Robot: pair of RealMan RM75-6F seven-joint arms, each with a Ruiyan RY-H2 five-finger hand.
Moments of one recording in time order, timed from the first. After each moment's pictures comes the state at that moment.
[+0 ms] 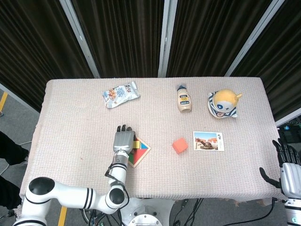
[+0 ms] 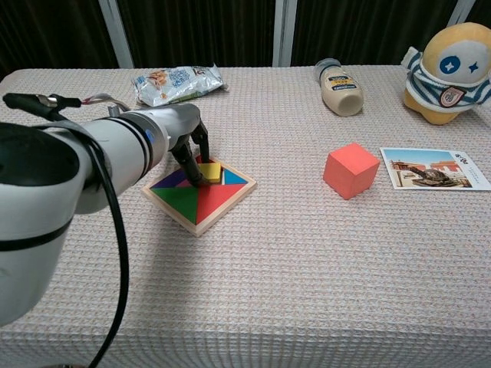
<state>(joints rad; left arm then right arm) -1.01 -1.94 -0.44 -1.60 0.27 1.41 1.01 -0.01 -1.13 0.07 -1.62 -1.47 1.54 0.12</state>
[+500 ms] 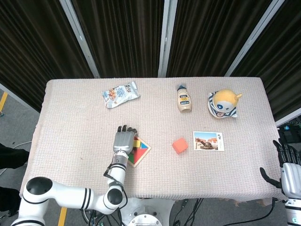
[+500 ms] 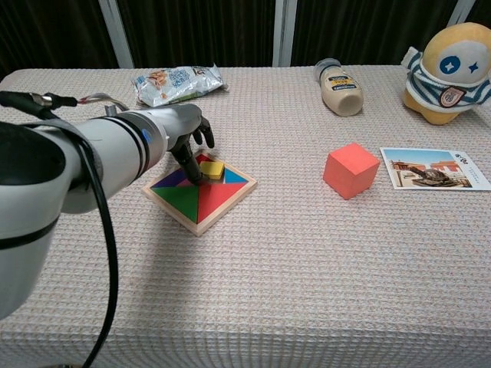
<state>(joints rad) -1.00 -1.92 -0.43 -1.63 0.28 1.38 1.00 -0.02 -1.13 0.08 -1.63 -1.47 1.54 0.12</state>
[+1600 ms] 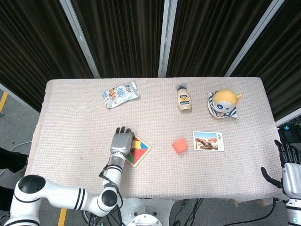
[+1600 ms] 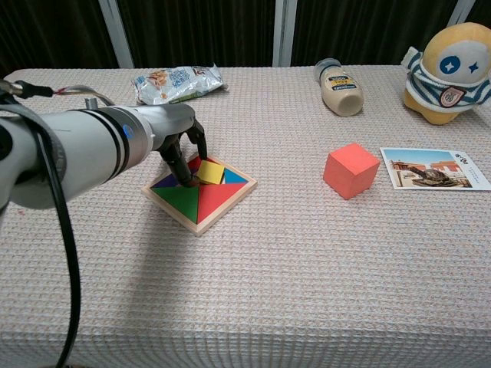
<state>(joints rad) -0.99 -1.85 -0.40 -1.73 0.24 1.38 1.02 -0.02 -1.13 0.08 -1.63 -1.47 1.55 0.12</state>
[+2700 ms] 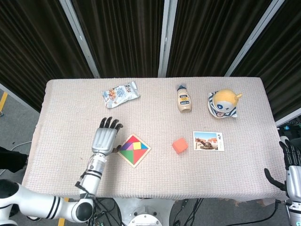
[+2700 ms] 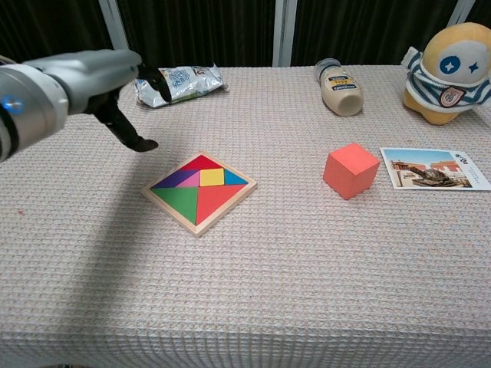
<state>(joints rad) -0.83 -1.62 -0.17 -1.91 0.71 1.50 0.81 -0.05 -1.14 0.07 -1.59 -1.50 1.61 0.14</state>
